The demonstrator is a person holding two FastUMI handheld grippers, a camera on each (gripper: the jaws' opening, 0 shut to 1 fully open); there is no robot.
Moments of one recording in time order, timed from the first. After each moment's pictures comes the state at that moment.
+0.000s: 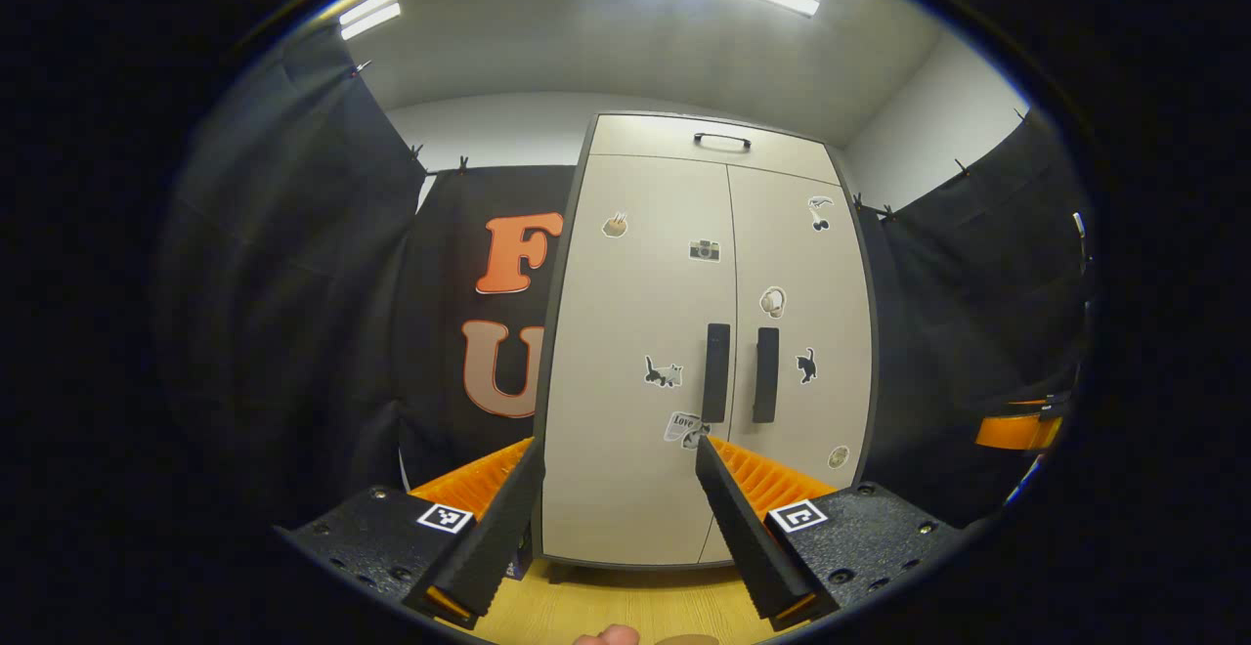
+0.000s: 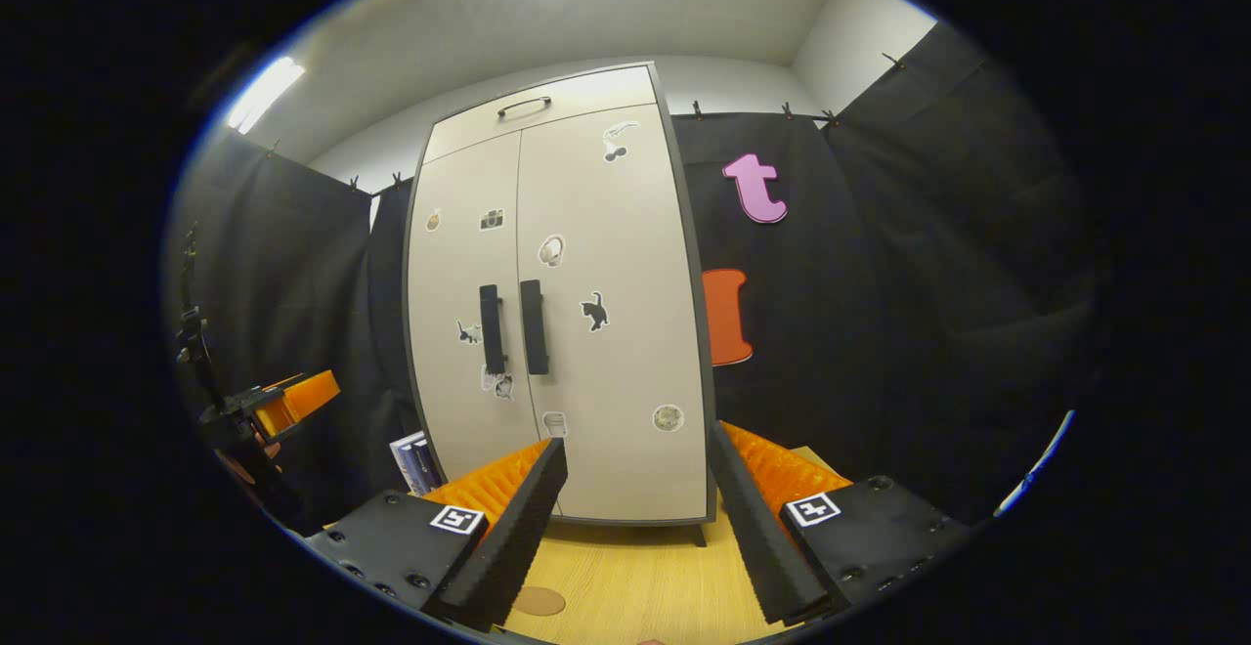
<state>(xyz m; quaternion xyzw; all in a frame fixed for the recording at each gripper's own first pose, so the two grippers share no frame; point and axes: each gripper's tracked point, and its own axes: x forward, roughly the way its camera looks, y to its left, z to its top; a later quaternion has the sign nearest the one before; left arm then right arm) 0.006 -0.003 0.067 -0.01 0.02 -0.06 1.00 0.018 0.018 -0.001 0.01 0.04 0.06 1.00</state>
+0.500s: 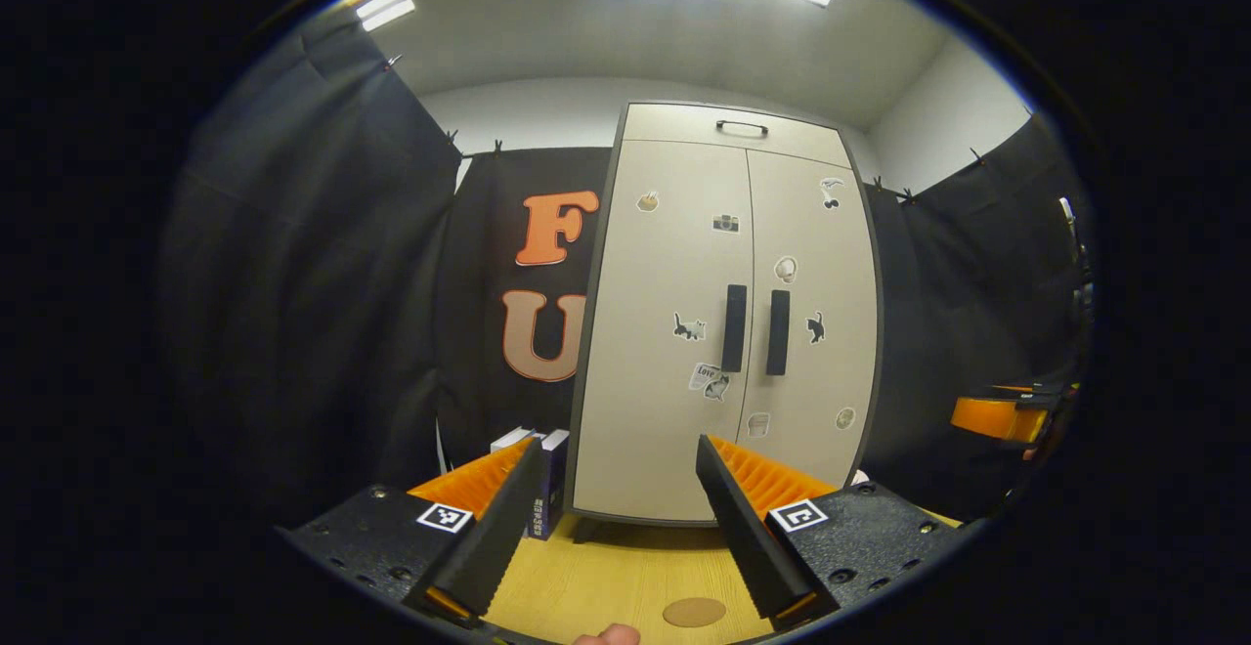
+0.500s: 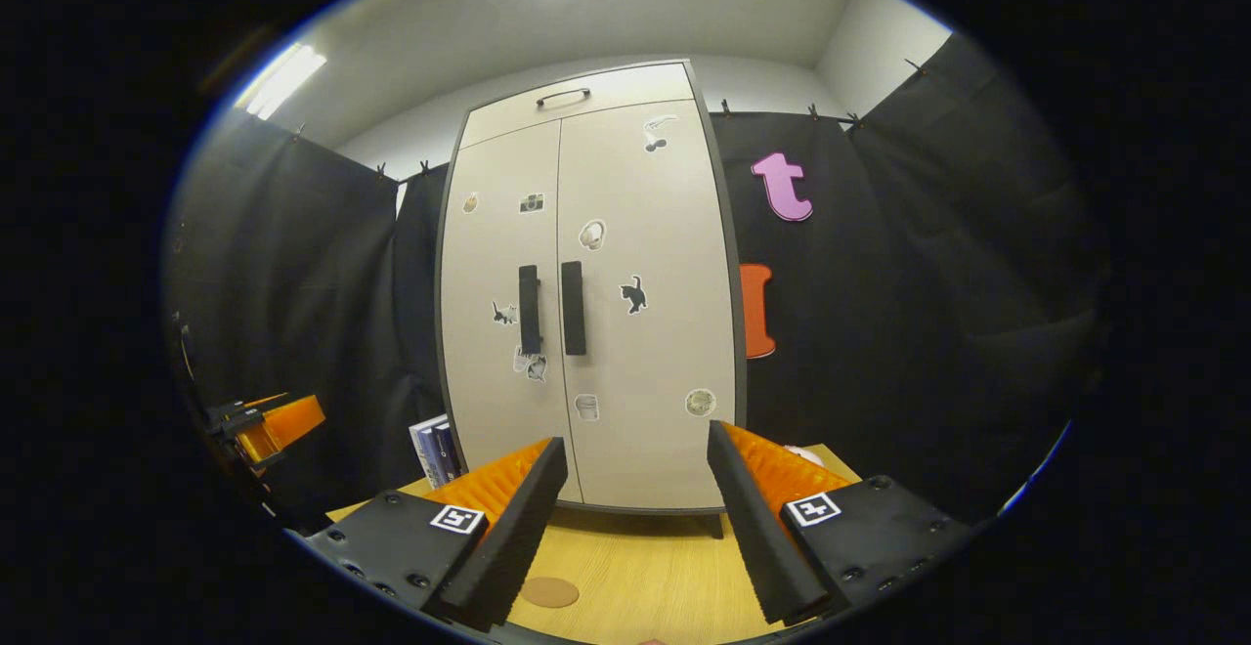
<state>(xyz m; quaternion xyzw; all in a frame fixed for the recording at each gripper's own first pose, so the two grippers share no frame) -0.064 0.025 0.042 -0.01 0.05 -0.02 1.00 -0.003 0.039 -0.015 0.00 0.03 0.08 1.00</state>
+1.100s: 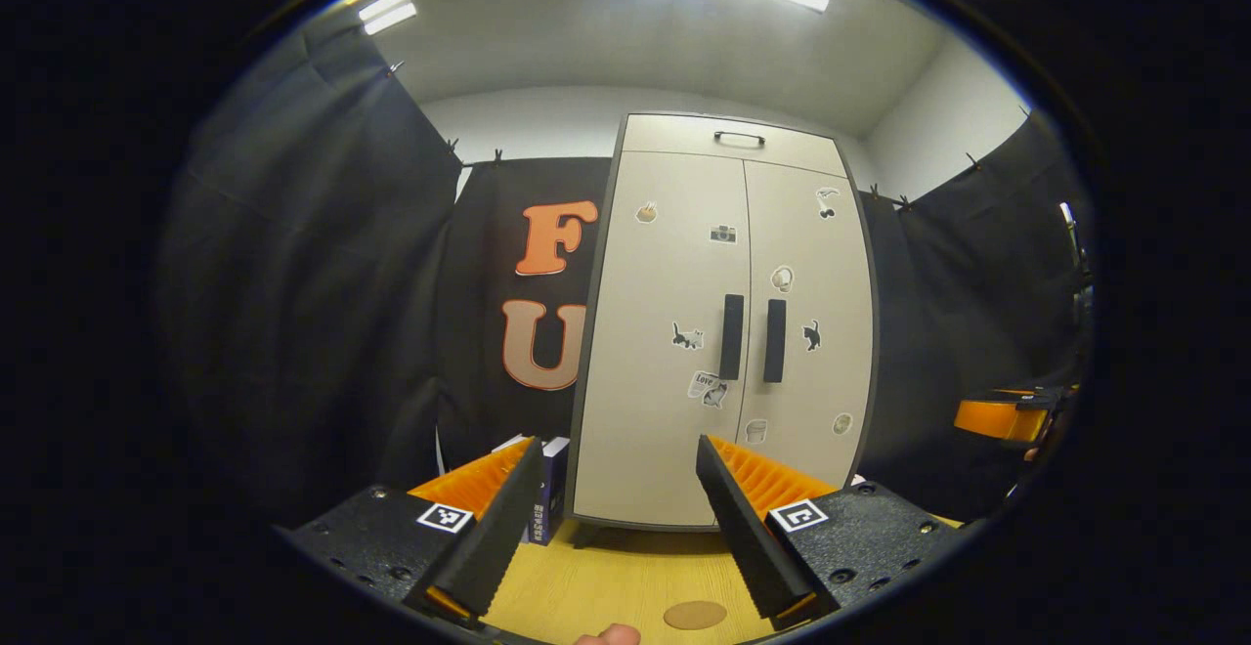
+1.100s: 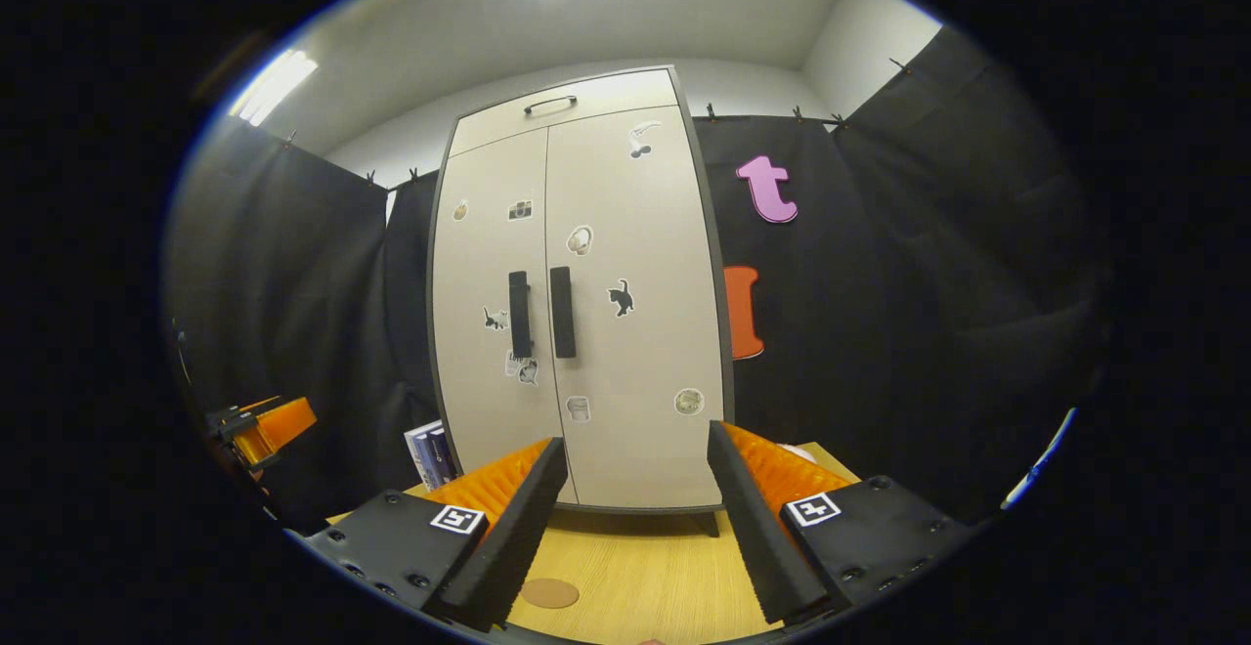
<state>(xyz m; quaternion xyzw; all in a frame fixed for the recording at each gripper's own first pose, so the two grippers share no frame) -0.067 0.023 0.050 -0.02 0.04 -0.03 1.00 -0.010 0.030 -0.015 0.01 0.03 0.06 1.00</state>
